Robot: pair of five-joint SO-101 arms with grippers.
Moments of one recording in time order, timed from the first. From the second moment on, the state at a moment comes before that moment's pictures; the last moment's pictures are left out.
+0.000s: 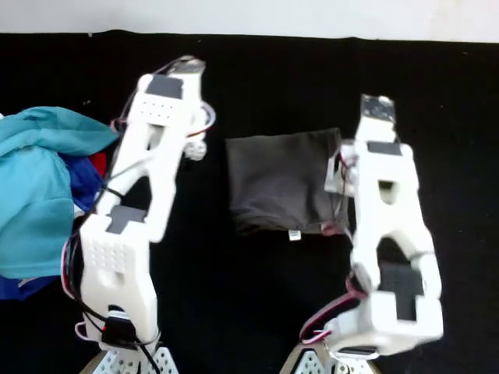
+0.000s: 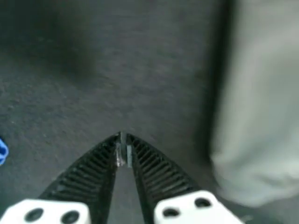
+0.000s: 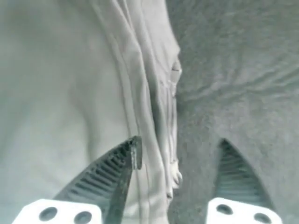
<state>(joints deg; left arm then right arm) 1.5 33.4 -26.9 84.0 -4.7 -0.4 7.0 13.5 64.0 -4.5</state>
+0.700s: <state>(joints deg) 0.0 33.0 -5.9 64.1 -4.6 -4.3 40.4 -47.3 98.6 -13.9</state>
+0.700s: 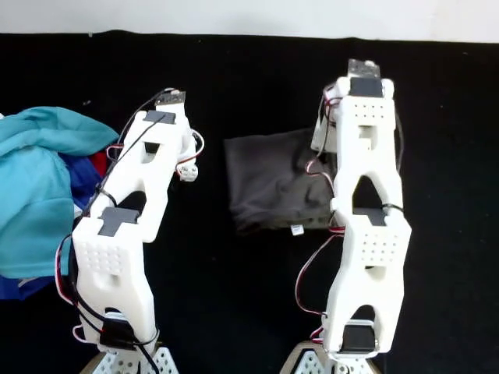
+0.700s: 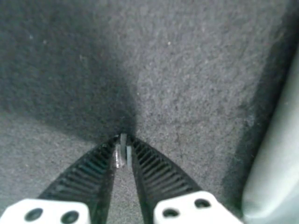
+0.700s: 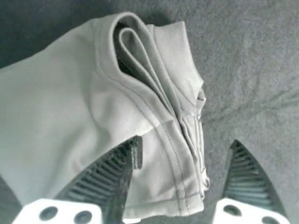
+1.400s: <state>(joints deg) 0.0 33.0 -5.9 64.1 -4.6 -7.8 58.8 -51.4 98.9 -14.6</state>
